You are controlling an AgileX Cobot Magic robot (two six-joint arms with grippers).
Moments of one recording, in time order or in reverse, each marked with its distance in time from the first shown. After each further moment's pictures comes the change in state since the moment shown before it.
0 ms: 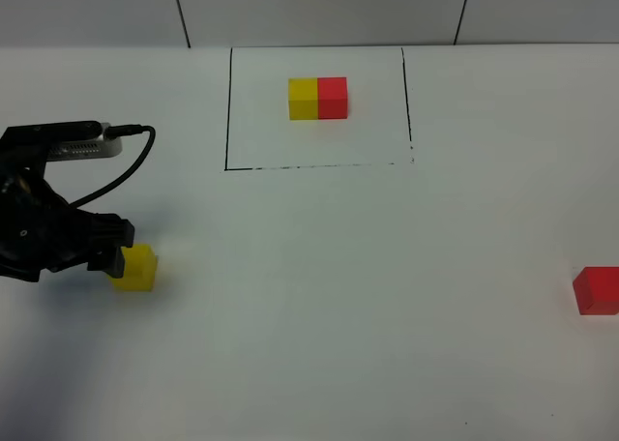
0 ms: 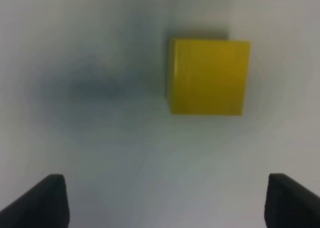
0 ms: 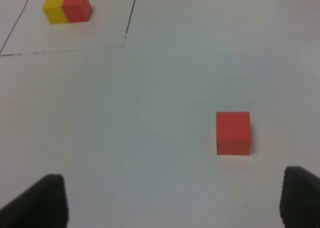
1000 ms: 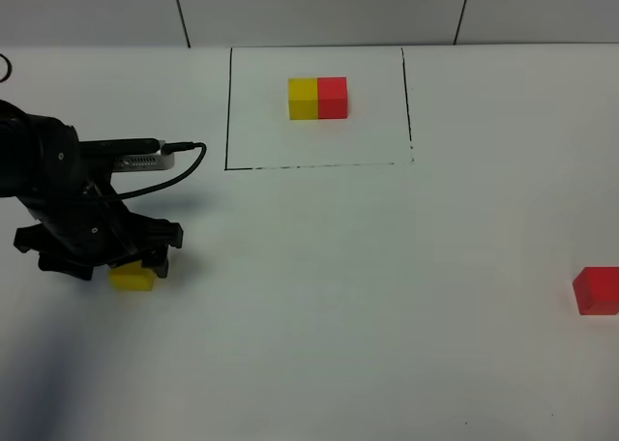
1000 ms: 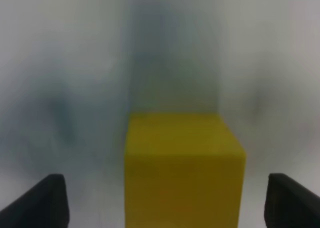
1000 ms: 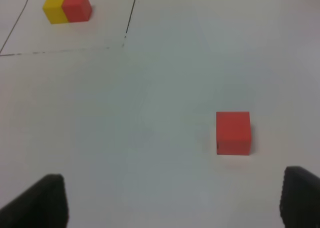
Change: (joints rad) left arm -0.047 0.287 -0.076 0.001 -0.159 -0.030; right arm 0.000 0.000 0.000 0.000 0.000 0.000
